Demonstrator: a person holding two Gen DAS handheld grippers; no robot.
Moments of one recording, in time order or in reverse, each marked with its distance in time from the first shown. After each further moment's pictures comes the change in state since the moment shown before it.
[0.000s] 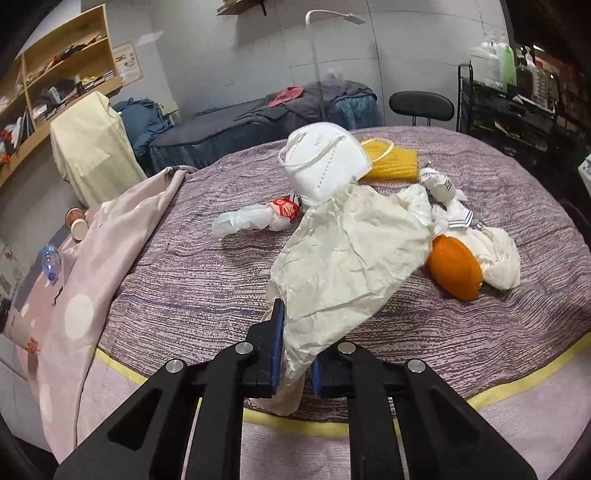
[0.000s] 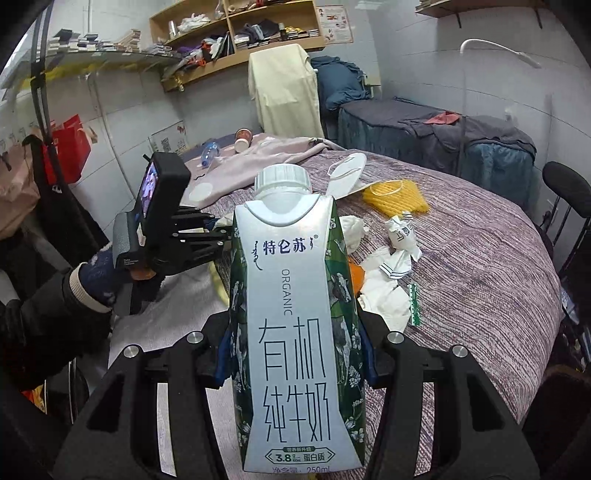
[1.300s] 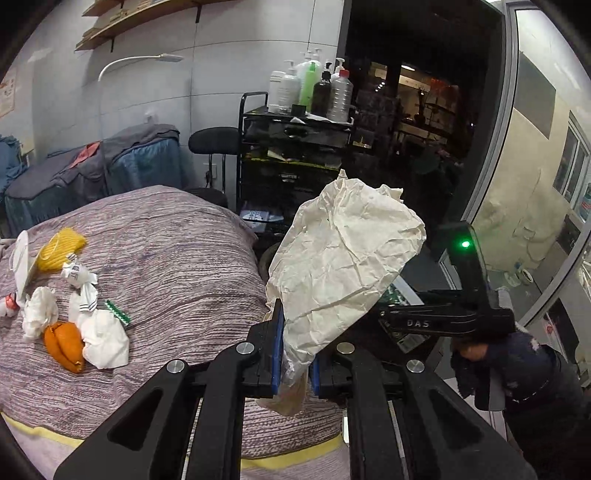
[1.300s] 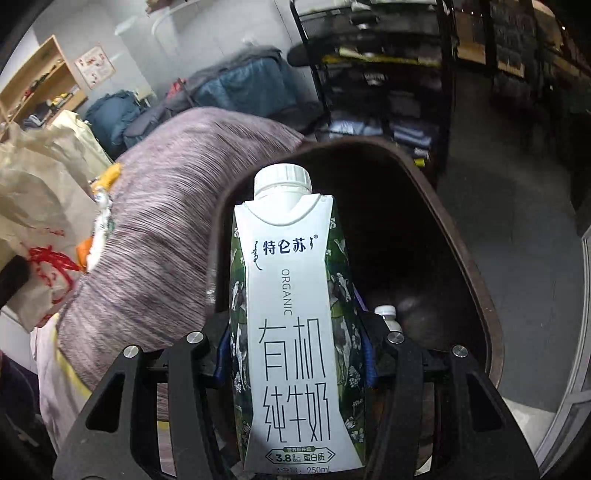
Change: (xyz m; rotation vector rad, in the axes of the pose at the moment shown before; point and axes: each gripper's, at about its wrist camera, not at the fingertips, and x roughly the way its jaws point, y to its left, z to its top) left arm -0.091 -0.284 0.039 0.139 -0.104 -0.615; right arm -0.137 -0.202 -0.197 0.697 0.094 -0.514
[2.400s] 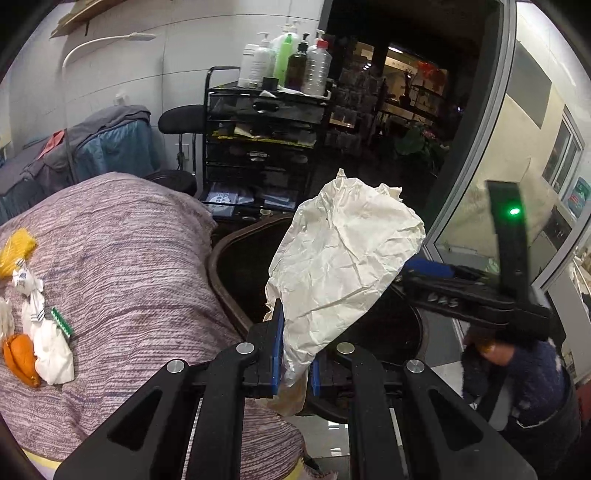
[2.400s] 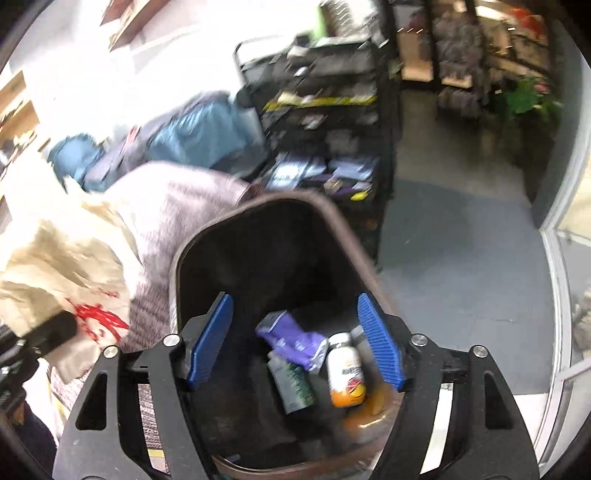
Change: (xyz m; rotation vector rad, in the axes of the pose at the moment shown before) left arm 0.051 -0.036 0.015 0.022 0.089 -0.072; right arm -0.076 -0.023 -0.001 0.129 -0.249 -0.199
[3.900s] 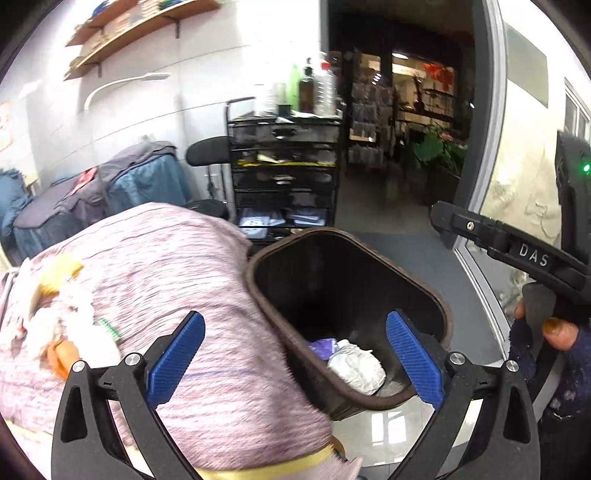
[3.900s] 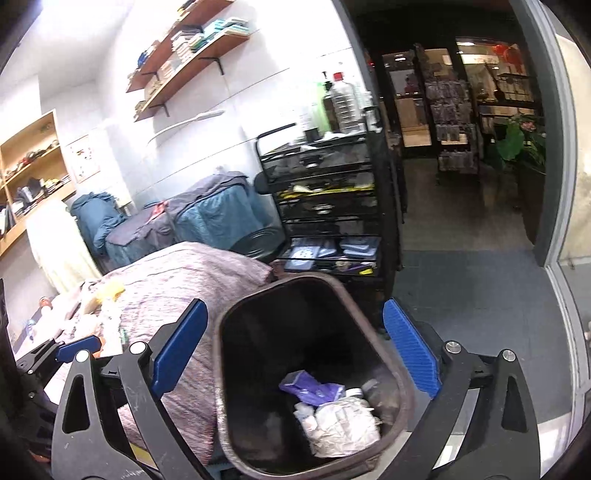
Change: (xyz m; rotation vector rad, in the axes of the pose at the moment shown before) left arm -0.038 -0.009 -0.021 0.061 -0.104 0.176; right arm -0.068 0.020 -0.003 -0.007 -0.273 0.129
